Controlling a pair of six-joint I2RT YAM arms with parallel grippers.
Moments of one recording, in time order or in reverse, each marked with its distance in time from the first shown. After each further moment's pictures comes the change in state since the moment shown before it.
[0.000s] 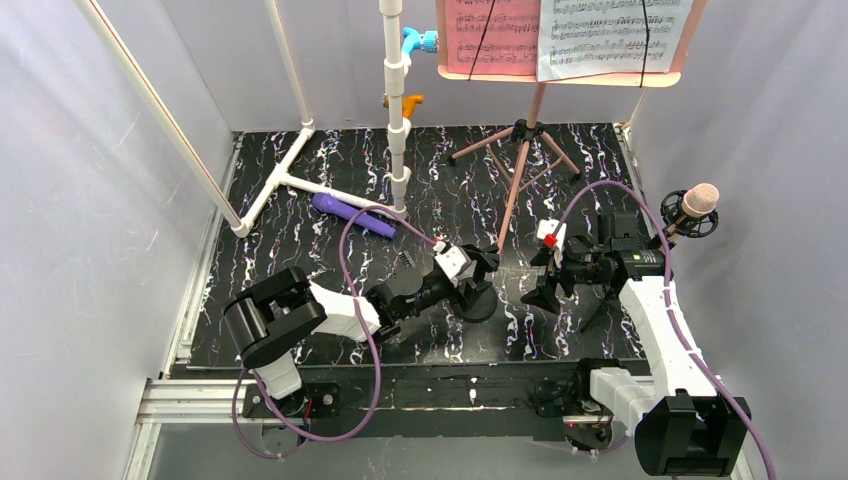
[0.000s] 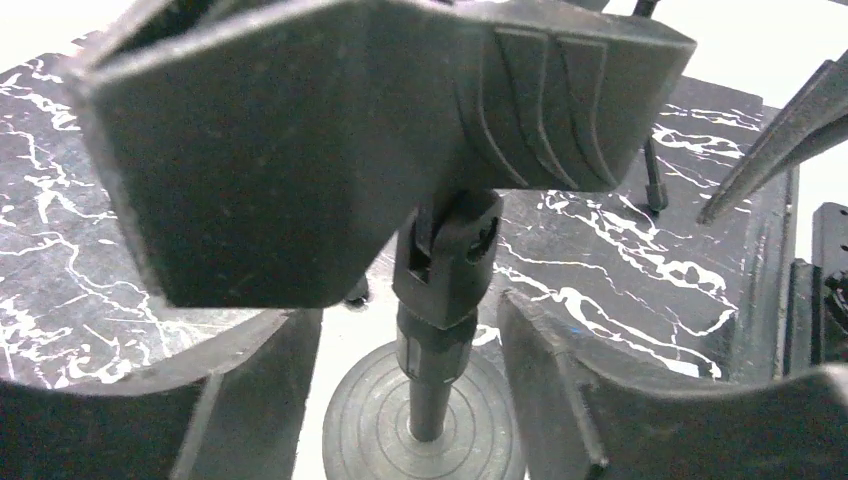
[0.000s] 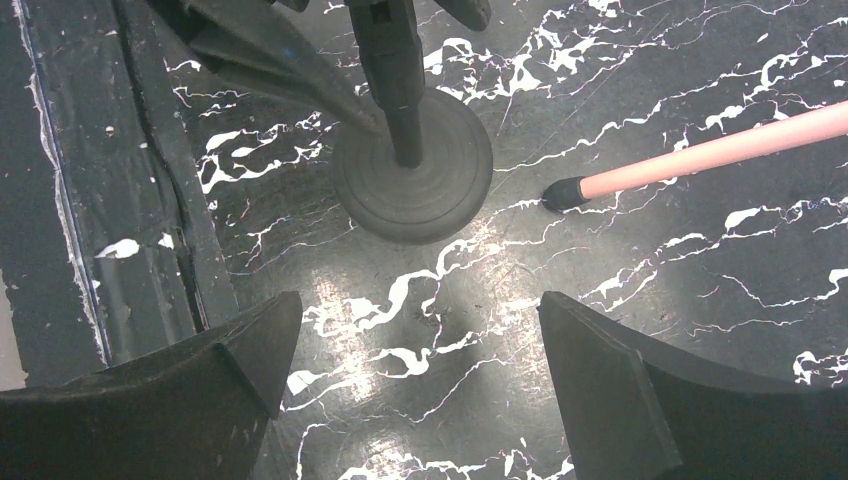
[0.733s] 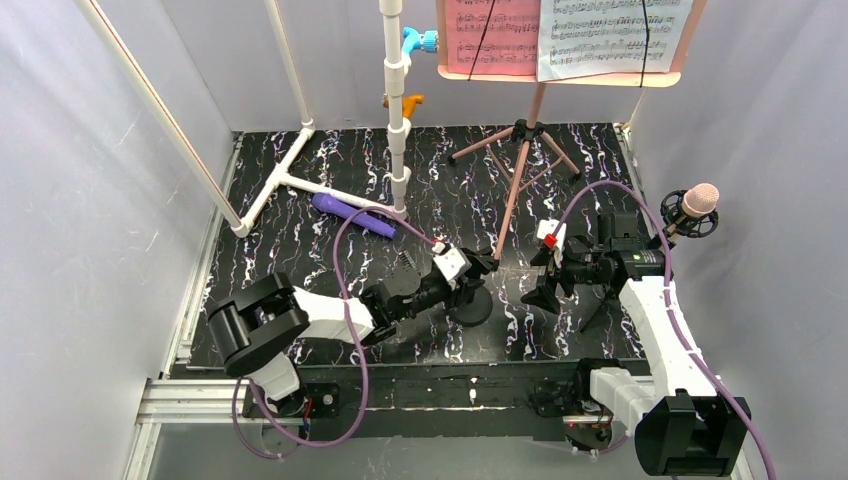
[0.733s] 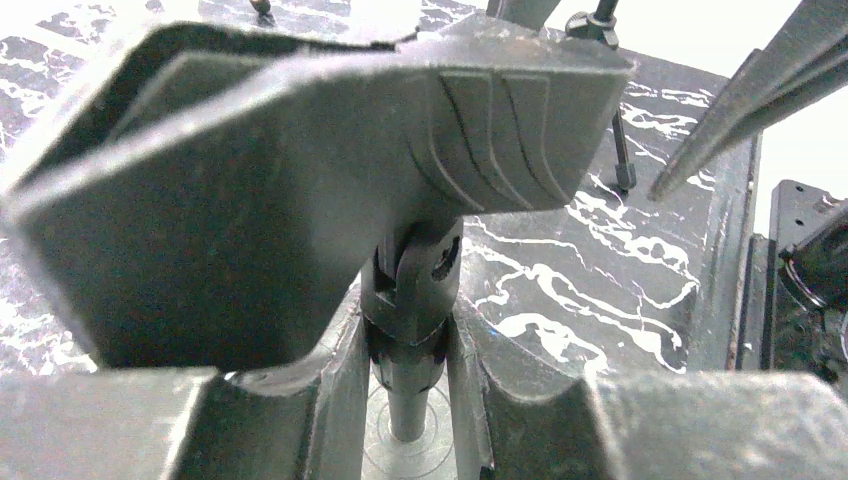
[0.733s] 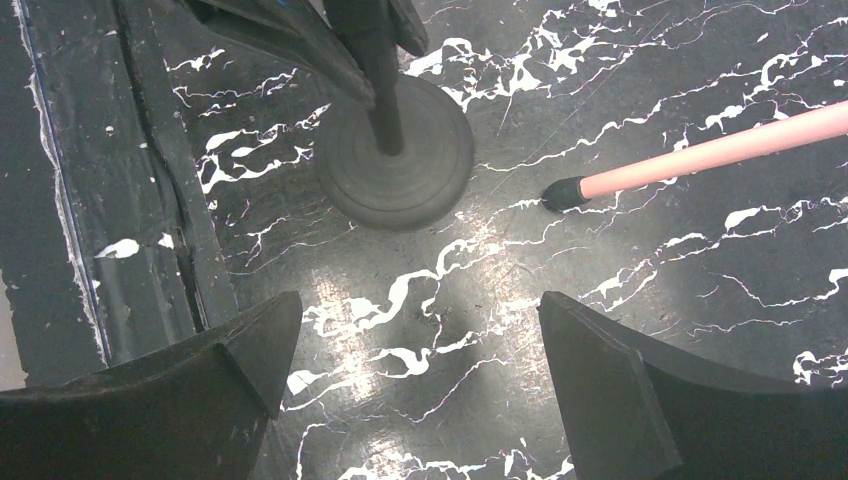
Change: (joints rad) left arm -0.008 -0.058 -0.003 -0.079 0.008 -0.013; right arm 0.000 0.000 0.000 0.000 0.000 0.000
